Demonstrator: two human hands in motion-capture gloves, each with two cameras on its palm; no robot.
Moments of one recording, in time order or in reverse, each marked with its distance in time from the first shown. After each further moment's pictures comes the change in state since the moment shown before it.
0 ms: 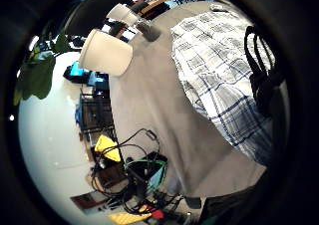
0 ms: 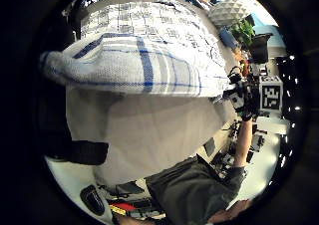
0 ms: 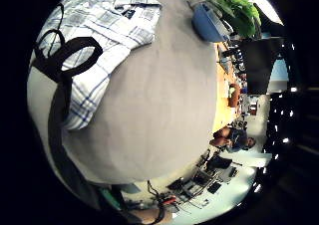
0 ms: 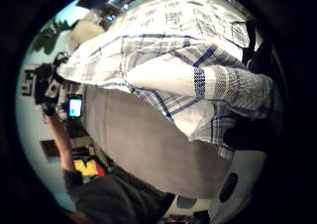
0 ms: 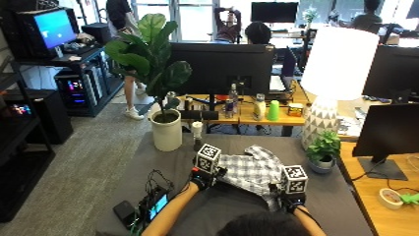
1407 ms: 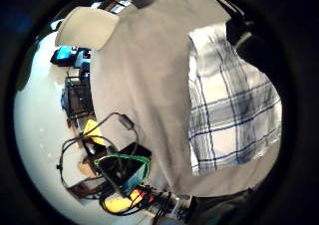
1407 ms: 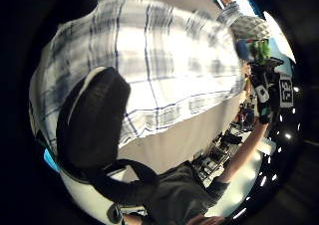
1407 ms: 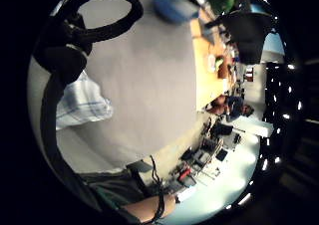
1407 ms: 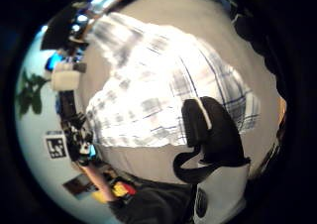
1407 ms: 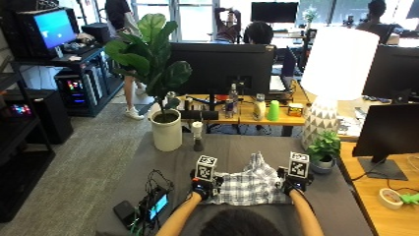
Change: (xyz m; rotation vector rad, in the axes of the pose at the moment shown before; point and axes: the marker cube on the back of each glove) left arm 0.015 0.054 0.020 -0.219 0.093 -0.179; right arm 0.027 -0.029 -0.044 -0.276 -0.029 0.455
